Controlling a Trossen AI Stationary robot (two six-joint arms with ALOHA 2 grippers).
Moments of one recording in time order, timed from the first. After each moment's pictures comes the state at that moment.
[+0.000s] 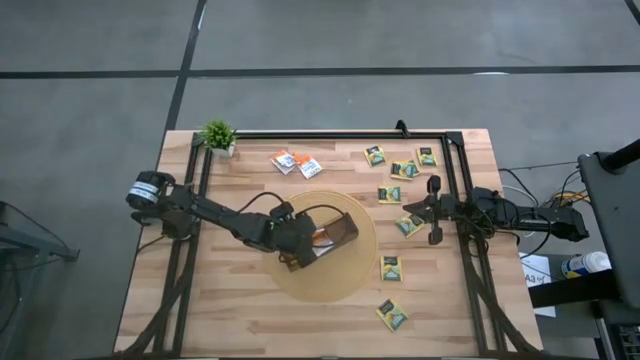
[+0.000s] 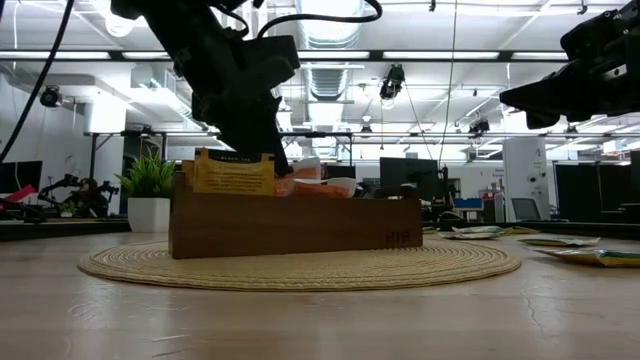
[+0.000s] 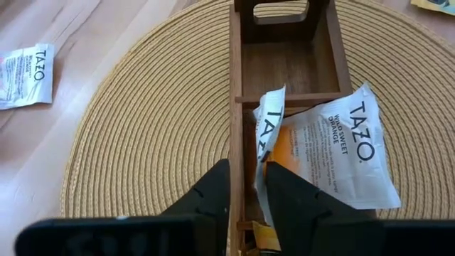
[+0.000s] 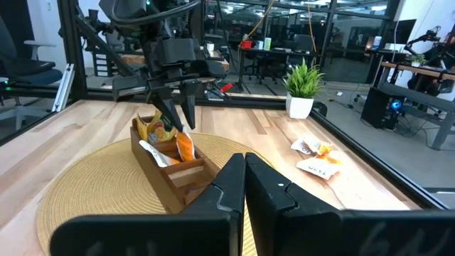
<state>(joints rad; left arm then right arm) -0.25 1.66 1.08 -0.41 -0.50 -0.58 -0.07 0.04 0.01 0.00 0.00 -0.05</state>
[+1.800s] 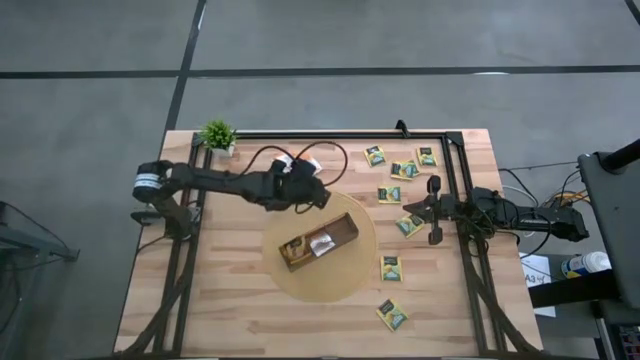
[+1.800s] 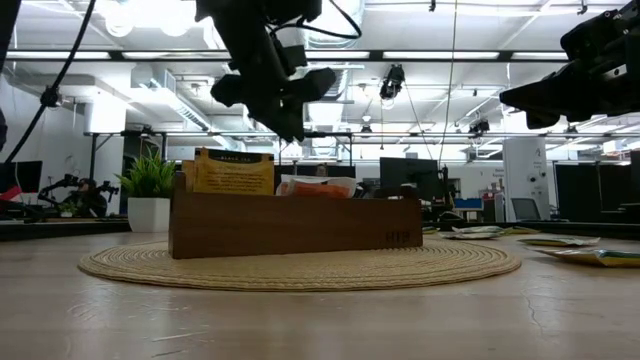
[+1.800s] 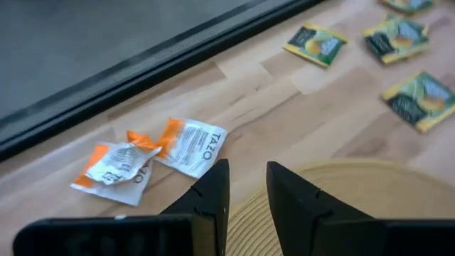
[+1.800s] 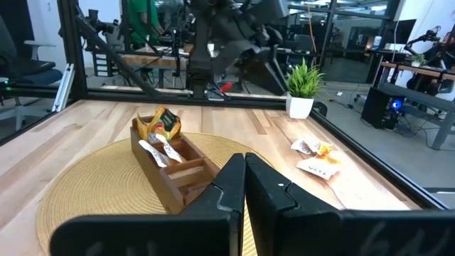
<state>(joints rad) 0.05 1.67 1.29 -0.56 -0.71 -0.74 -0.07 0.04 0.01 0.00 0.00 -0.05</state>
